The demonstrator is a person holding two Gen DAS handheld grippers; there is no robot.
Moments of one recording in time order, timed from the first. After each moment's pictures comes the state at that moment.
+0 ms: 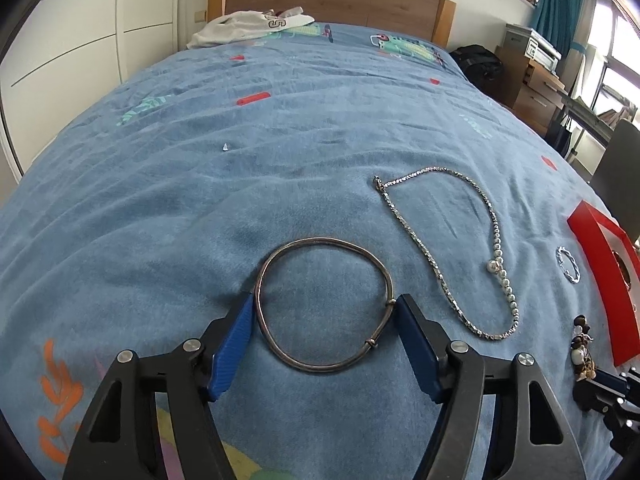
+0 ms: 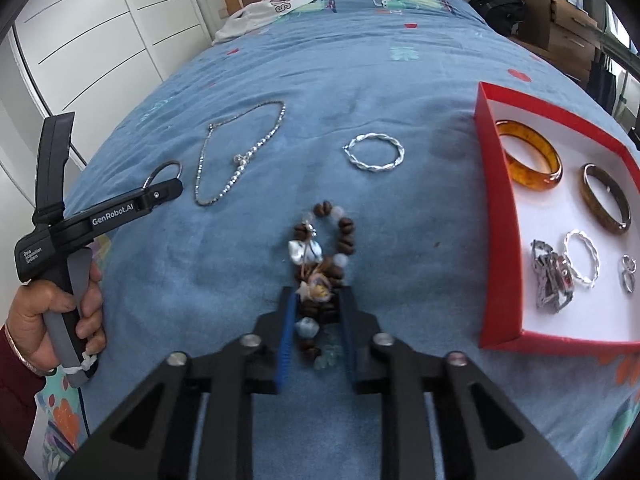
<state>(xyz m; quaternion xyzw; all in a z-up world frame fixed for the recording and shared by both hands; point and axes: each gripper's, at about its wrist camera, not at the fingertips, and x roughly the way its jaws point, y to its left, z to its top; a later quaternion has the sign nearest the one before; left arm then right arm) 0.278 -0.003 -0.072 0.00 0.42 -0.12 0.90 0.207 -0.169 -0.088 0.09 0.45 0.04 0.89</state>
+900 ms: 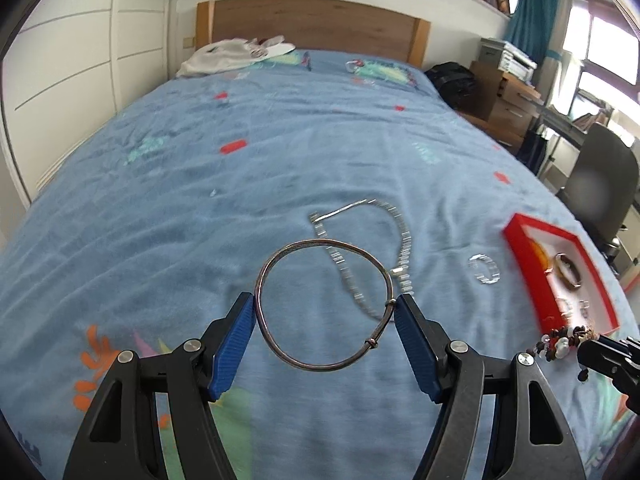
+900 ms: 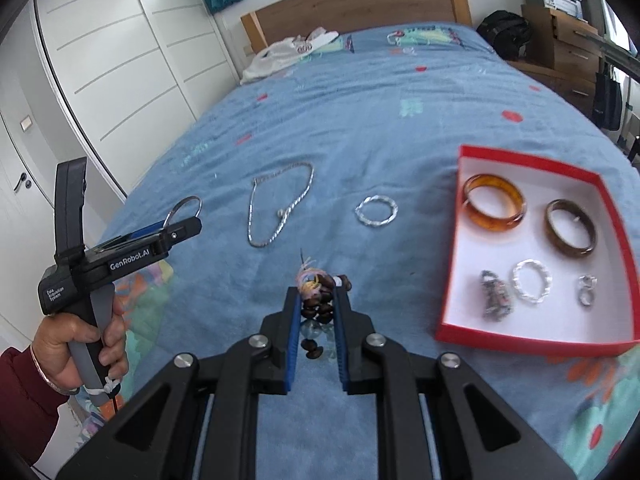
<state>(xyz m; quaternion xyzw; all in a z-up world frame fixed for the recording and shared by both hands) 0.218 -0.027 0.000 0.00 0.38 -0.15 0.91 0.156 -0.195 -0.015 0.12 0.38 0.08 0.91</state>
